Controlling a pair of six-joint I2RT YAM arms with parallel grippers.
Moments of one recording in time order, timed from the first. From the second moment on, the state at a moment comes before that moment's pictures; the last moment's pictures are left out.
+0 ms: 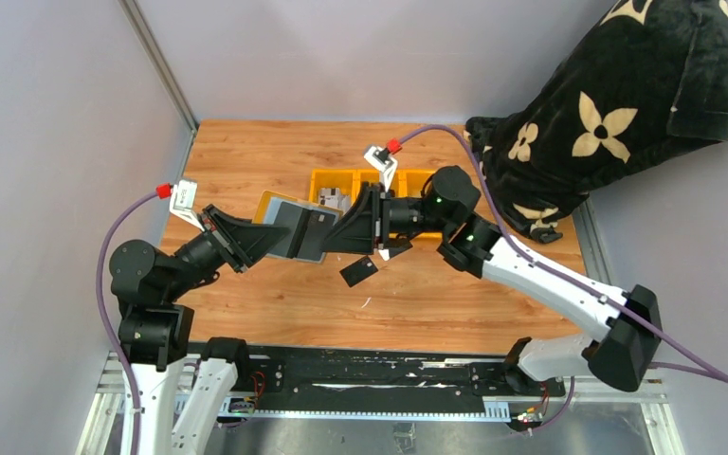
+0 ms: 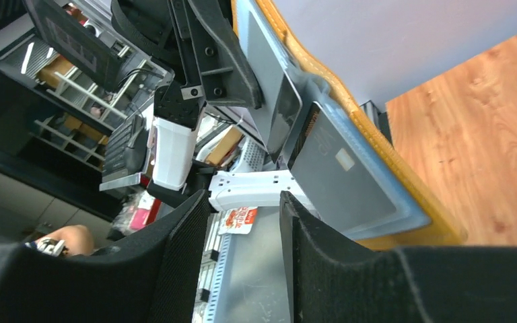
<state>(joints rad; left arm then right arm) -0.05 0.49 0.93 -0.27 0.80 -0.82 0.88 1.27 1.14 0.32 -0.76 0.85</state>
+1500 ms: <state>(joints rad) -0.05 0.47 0.91 -0.26 0.83 -0.96 0.92 1.51 1.09 0.83 -0.84 1.19</state>
